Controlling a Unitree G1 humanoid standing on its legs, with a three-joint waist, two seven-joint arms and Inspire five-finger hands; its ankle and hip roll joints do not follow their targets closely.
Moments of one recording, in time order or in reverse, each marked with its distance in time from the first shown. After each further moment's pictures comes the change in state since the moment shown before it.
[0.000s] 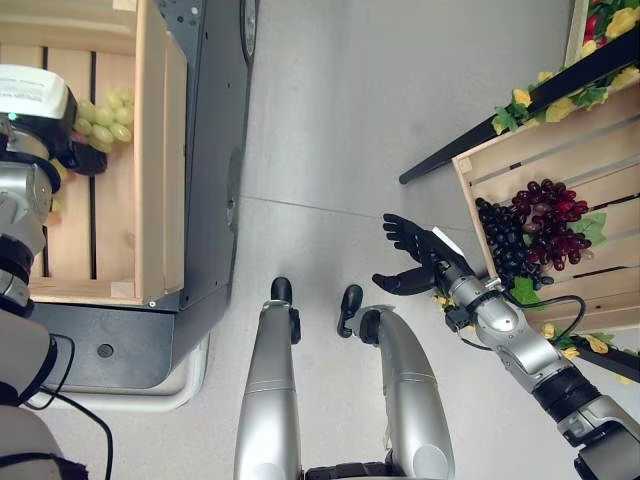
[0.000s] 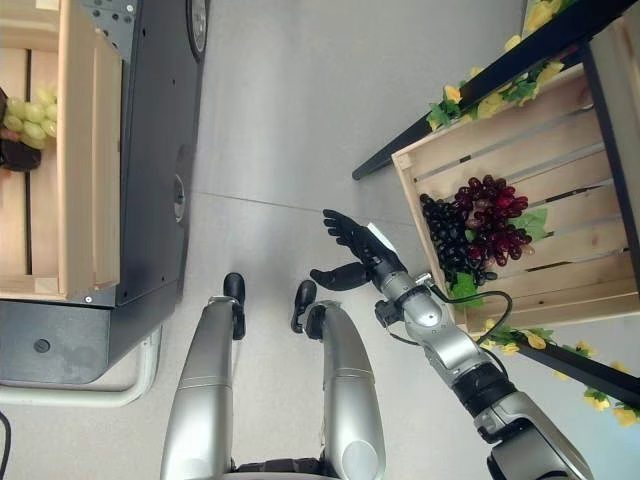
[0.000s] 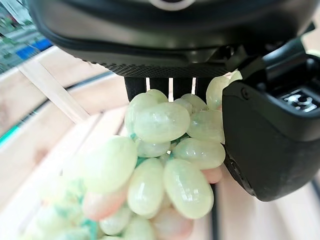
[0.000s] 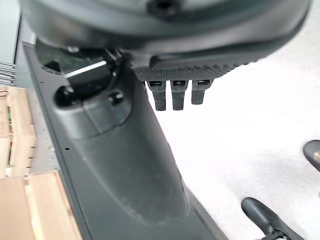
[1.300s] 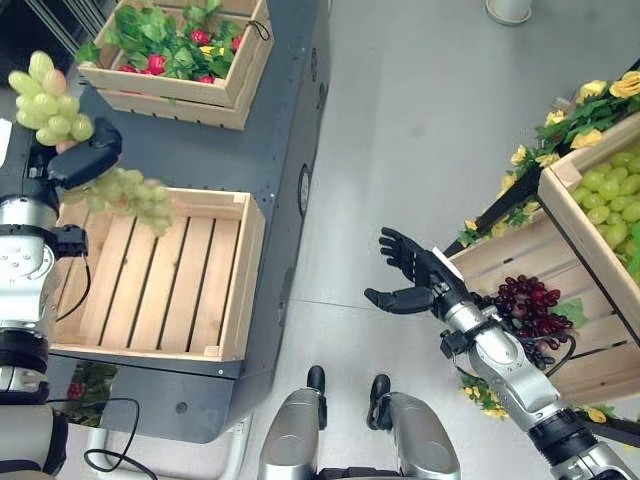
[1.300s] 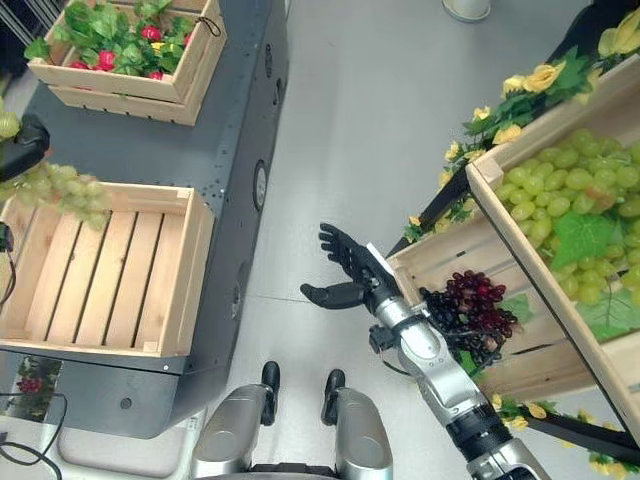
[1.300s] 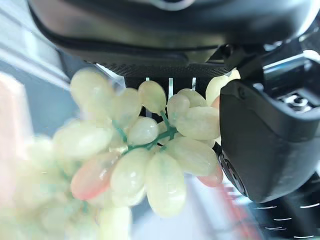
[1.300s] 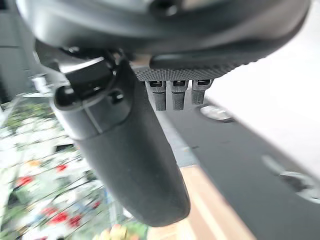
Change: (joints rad) left arm 0.569 -0.164 0.810 -0.477 -1.041 -0.219 -0.185; right arm 0.156 0.100 -0.127 -0.218 -0.004 0.038 0.047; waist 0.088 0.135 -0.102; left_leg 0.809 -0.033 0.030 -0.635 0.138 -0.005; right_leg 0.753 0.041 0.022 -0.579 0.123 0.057
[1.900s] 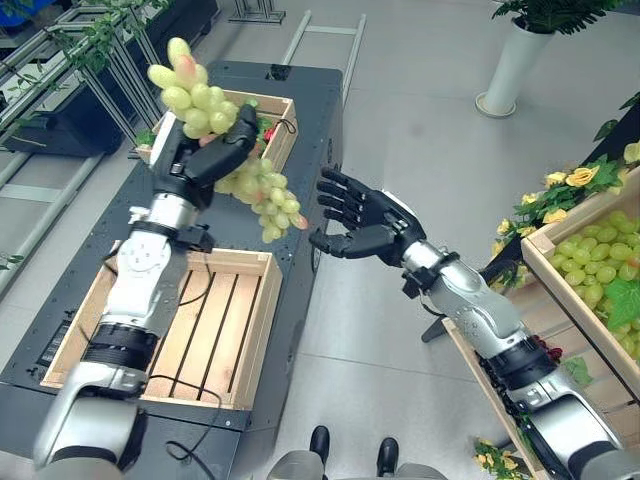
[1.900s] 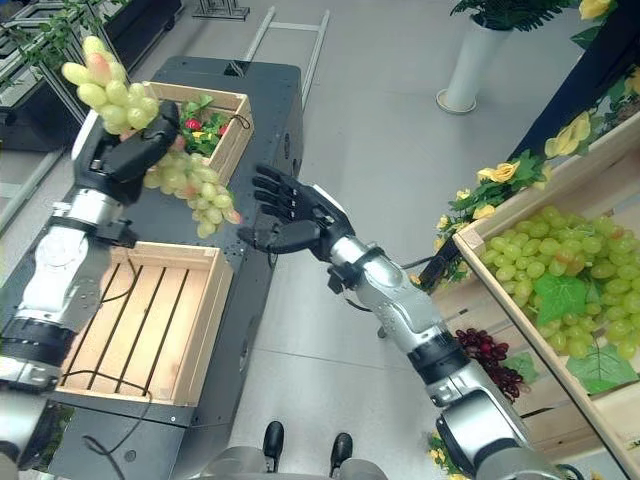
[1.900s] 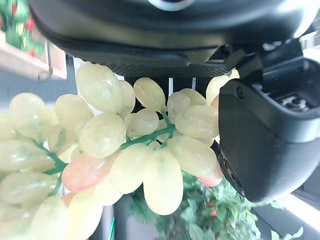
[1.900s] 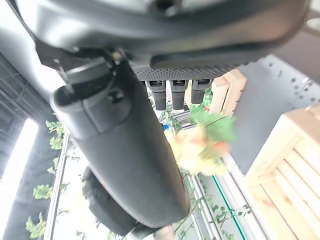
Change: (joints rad) left arm -0.047 -0.311 -0.173 -0.217 -0.155 -0.005 -0.129; right arm -0.393 0.154 0.073 0.076 0.320 0.233 0.055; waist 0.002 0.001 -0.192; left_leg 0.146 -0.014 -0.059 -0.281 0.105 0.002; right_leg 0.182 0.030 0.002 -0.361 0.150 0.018
